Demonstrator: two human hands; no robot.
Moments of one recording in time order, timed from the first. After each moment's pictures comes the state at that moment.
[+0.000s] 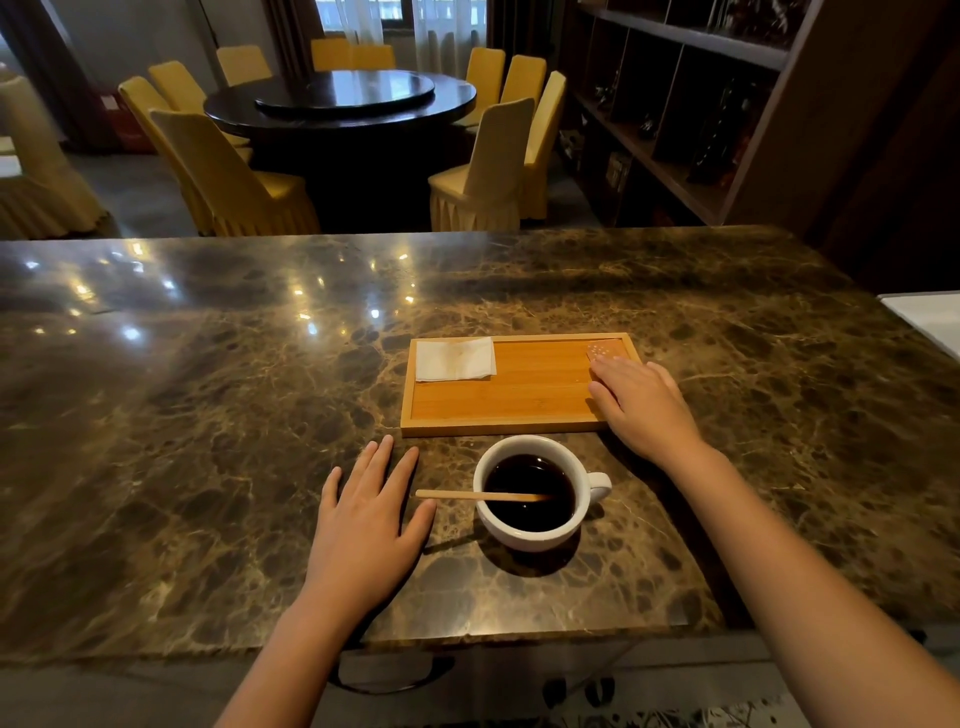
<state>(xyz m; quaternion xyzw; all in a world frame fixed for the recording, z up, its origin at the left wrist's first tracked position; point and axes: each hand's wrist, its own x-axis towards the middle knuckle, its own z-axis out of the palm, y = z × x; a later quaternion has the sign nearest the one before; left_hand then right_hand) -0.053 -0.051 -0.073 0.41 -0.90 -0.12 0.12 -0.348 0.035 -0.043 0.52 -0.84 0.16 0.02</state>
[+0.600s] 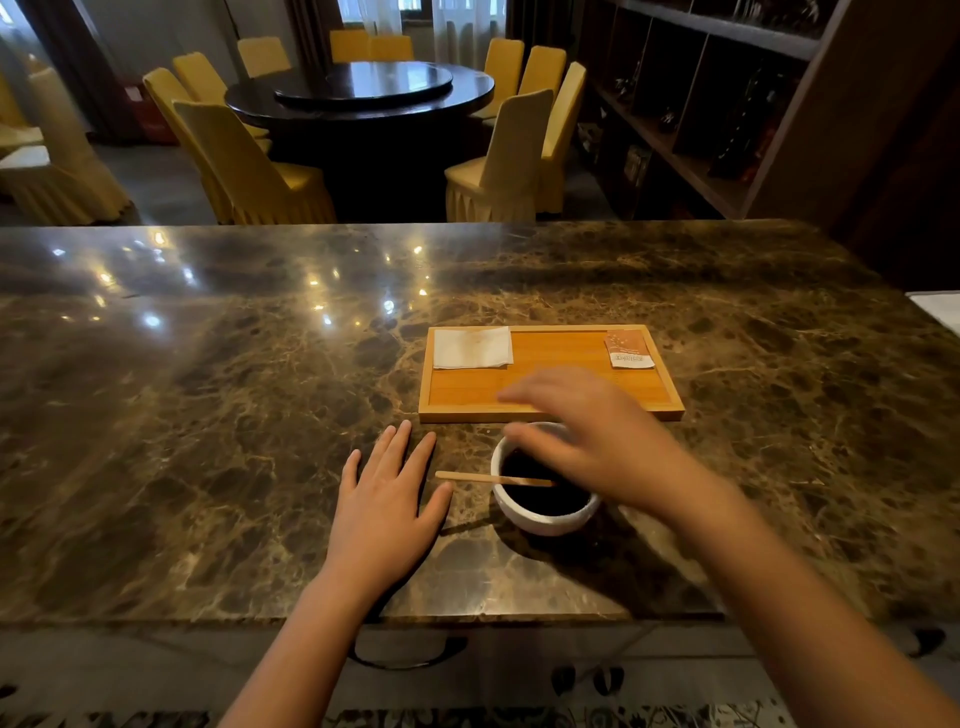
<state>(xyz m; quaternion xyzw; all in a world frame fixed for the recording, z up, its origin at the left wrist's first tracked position) -0.053 -0.050 -0.074 0.41 -0.90 -0.12 0.12 -0.236 0.057 0.038 0.69 -0.68 0.24 -0.06</state>
